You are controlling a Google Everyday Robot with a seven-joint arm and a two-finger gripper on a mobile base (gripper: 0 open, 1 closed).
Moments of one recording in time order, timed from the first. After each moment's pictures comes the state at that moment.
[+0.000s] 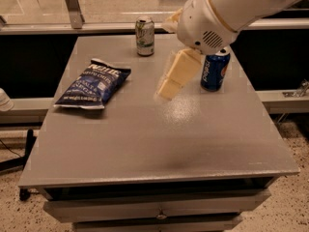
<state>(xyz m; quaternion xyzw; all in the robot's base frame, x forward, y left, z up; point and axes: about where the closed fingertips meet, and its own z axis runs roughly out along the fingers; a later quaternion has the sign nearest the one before) 0.488 -0.016 0.990 -0.66 0.66 0.12 0.33</state>
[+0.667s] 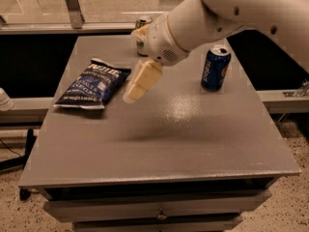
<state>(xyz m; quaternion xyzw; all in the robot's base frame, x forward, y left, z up) 0.542 0.051 0.944 -0.67 0.61 0.17 0.38</state>
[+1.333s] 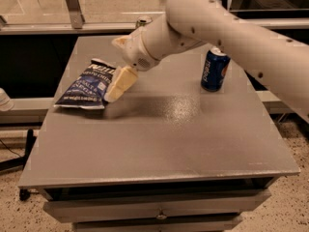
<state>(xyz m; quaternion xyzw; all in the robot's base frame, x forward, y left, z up) 0.598 0.111 0.895 -0.67 0.59 0.20 0.40</state>
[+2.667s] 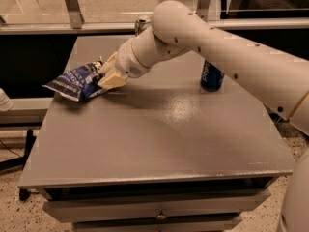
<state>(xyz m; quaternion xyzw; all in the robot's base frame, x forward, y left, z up) 0.612 0.138 0.853 -0.68 0.59 0.22 0.37</state>
